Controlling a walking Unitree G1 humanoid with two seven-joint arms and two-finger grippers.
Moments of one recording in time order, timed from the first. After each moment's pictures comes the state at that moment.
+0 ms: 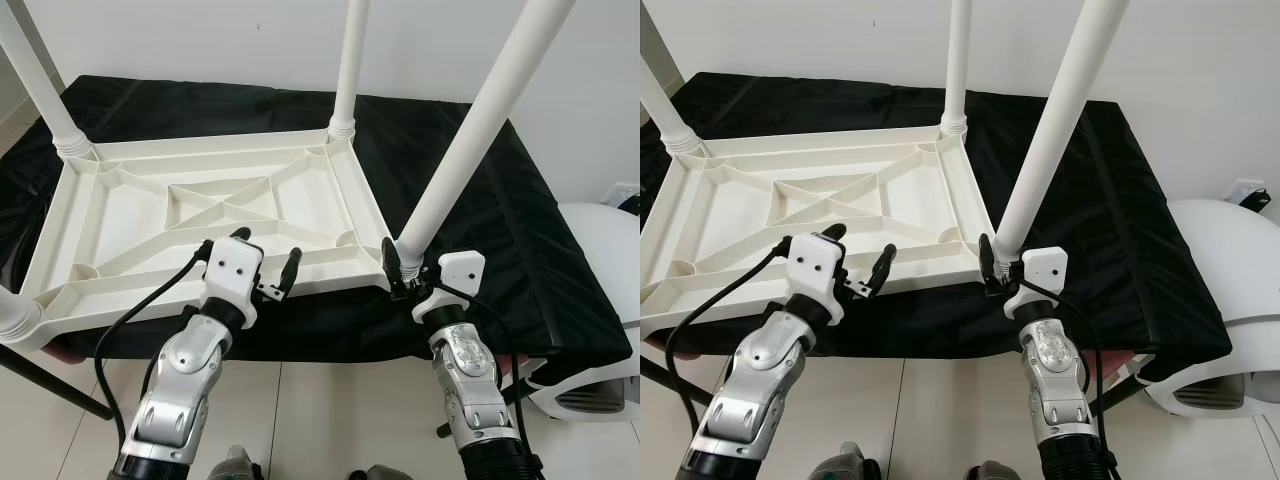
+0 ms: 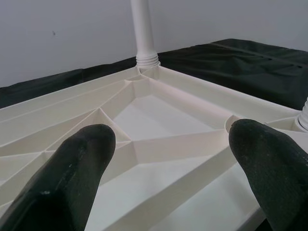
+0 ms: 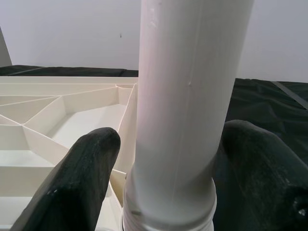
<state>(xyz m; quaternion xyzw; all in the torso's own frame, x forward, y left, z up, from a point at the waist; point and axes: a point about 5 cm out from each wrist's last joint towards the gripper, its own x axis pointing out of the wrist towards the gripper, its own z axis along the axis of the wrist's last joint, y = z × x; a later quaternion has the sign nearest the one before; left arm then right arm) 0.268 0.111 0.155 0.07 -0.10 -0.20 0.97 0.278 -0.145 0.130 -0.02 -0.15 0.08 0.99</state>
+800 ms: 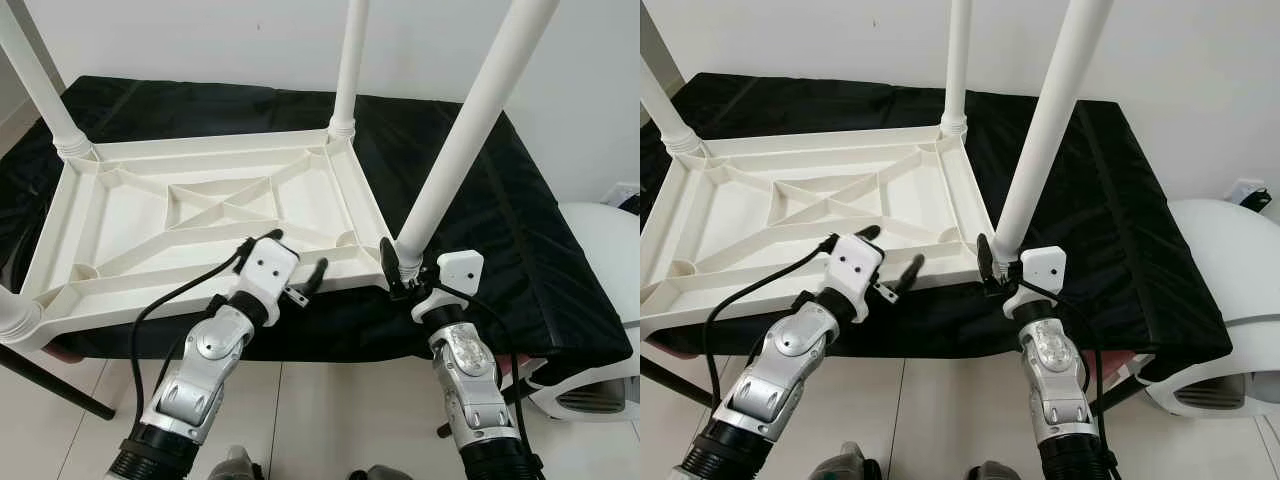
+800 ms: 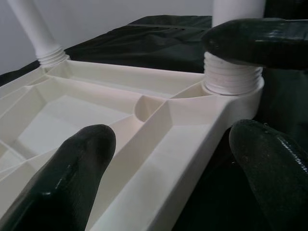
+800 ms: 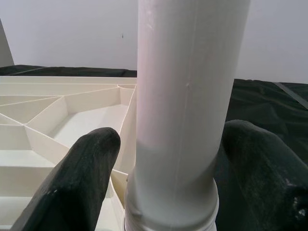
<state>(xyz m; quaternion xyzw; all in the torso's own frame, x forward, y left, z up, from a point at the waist) 0.271 0.076 0.136 0.14 -0.07 -0.36 0.92 0.278 -0.145 0.131 -0.02 -0.15 0.08 0.98</state>
